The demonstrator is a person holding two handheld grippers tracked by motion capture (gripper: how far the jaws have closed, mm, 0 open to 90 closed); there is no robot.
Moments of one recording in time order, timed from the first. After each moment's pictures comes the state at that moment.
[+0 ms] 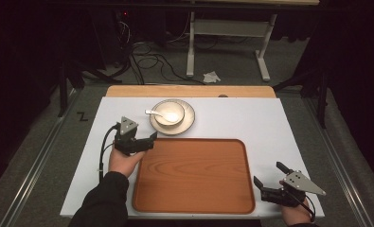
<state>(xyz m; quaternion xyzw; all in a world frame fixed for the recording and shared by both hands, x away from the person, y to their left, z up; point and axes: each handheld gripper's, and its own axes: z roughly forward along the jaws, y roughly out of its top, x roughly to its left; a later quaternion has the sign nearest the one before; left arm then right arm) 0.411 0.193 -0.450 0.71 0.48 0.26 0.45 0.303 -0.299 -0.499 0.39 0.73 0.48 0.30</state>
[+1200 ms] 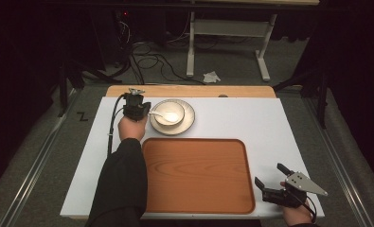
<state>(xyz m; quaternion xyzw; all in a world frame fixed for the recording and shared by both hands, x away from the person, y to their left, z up) 0.521 0.191 -0.444 0.70 0.56 0.24 0.38 0.303 -0.305 -0.504 0.40 0.72 0.49 0.28</state>
